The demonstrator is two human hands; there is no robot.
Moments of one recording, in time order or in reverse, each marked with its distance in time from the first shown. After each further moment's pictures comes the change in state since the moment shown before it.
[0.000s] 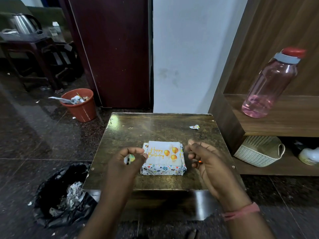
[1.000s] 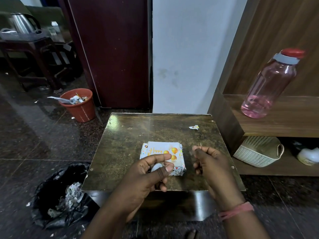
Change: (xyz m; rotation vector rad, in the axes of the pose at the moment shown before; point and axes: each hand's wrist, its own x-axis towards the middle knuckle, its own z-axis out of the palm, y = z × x) left_hand -0.024 0.015 0.021 -0.284 -0.530 -0.178; right_hand 0.011 0.018 -0.009 -0.194 0.282 -0.016
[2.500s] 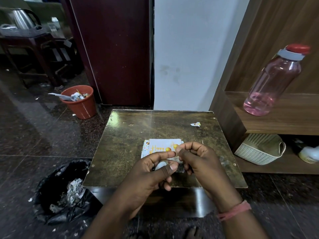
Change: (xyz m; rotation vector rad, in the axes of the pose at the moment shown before) left_hand -0.001 -0.003 0.001 0.020 -0.058 0.002; right_hand -0.020 -0.010 0.014 -0.083 -0.308 -0.095
